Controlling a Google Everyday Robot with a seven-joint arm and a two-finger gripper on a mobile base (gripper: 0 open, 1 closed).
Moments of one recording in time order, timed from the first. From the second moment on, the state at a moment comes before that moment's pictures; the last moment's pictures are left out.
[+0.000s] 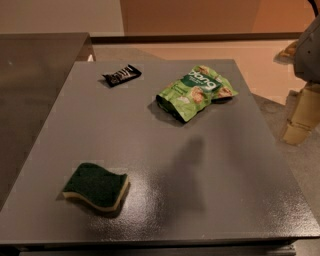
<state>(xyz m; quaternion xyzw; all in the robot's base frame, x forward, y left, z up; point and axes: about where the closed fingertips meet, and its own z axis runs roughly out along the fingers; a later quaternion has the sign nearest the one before) 0.438 -0.217 0.976 -0.60 0.78 -0.03 0.16</state>
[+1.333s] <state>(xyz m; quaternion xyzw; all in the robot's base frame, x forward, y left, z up) 0.500 -0.170 0.962 -0.67 0.73 -0.06 0.16</state>
